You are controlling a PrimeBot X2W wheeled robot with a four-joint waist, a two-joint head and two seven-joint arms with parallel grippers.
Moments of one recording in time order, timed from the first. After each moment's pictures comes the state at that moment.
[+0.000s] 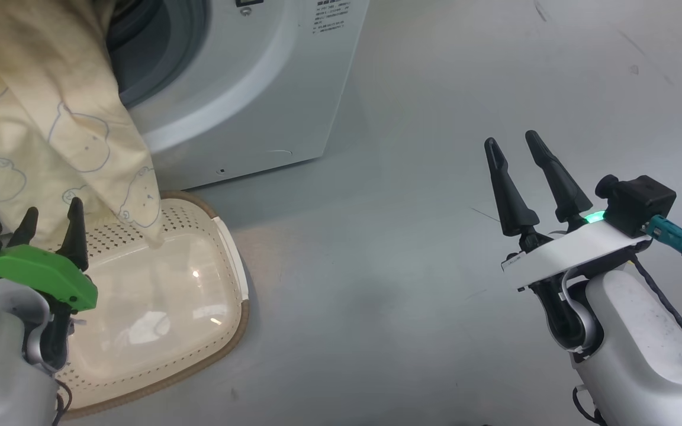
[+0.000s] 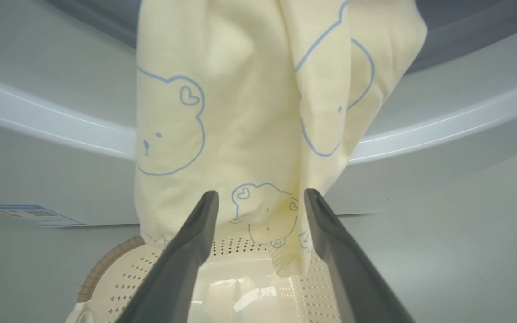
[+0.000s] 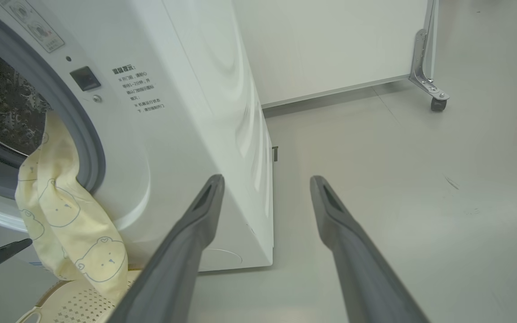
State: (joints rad) left arm -0.52 0.28 -0.22 0.55 -0.53 -0.10 0.00; right arm -0.38 -0.22 0.41 0.19 0.62 0.12 -0.25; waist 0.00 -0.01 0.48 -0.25
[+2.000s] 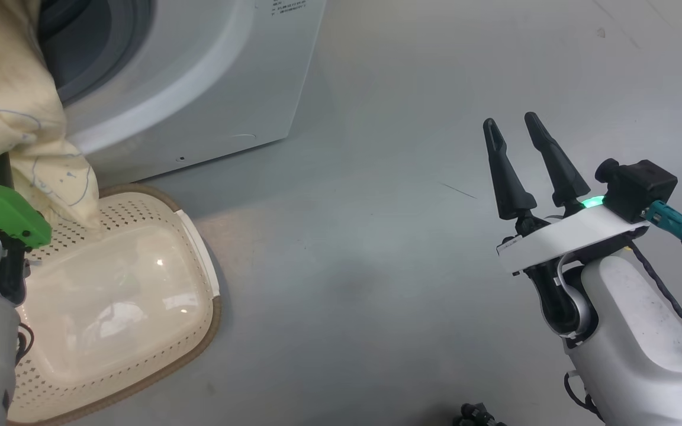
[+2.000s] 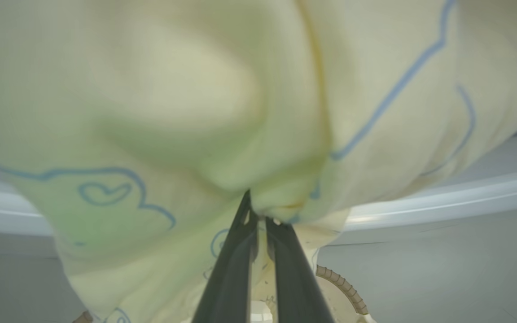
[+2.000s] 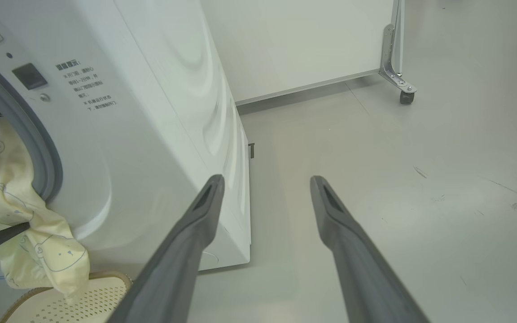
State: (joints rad) left arm -0.87 0.30 -0.23 0.98 -0.50 -0.10 -0.07; right arm -0.42 -0.18 0.39 0.20 0.61 0.12 -0.25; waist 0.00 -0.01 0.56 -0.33
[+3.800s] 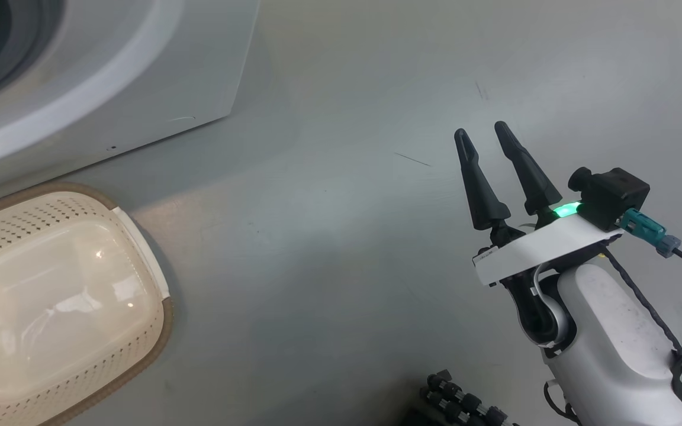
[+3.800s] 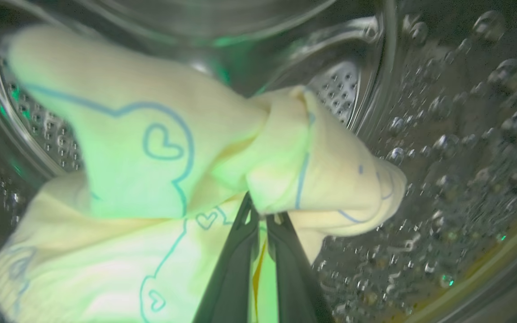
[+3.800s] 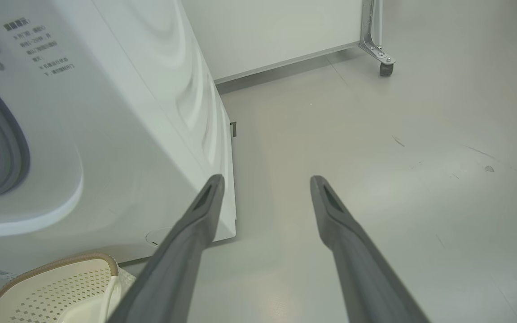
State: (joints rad) left arm -1.30 0.42 -0.26 0.77 -0.47 -0.11 -0.20; right arm -0.40 -0.14 0.43 0.18 0.62 0.12 -0.25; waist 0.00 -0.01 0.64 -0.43
